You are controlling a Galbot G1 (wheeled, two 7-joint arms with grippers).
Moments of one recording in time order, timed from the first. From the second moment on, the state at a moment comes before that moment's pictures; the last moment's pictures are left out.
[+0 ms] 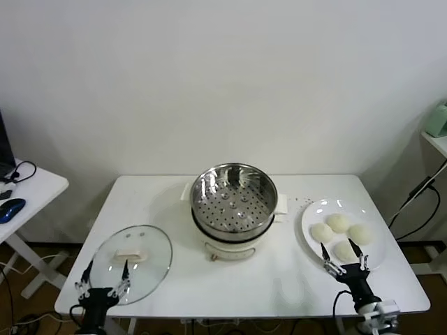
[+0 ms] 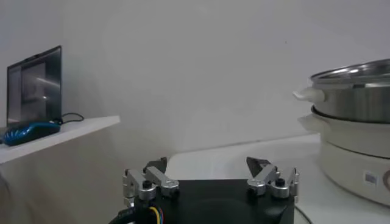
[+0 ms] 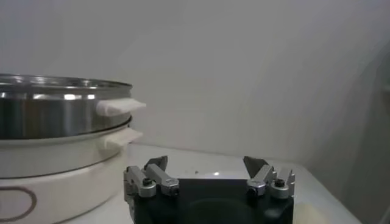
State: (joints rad) left arm 1.76 -1.46 -0.71 -1.98 -0.03 -0.15 -0.06; right arm -1.52 1.16 0.72 1.79 0.23 0.10 -0.22
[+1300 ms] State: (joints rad) left arm 1.72 -1.45 -0.72 -1.98 -0.04 -0.10 -0.06; right arm -0.04 0.64 -0.47 0.92 -0.16 0.10 -1.27
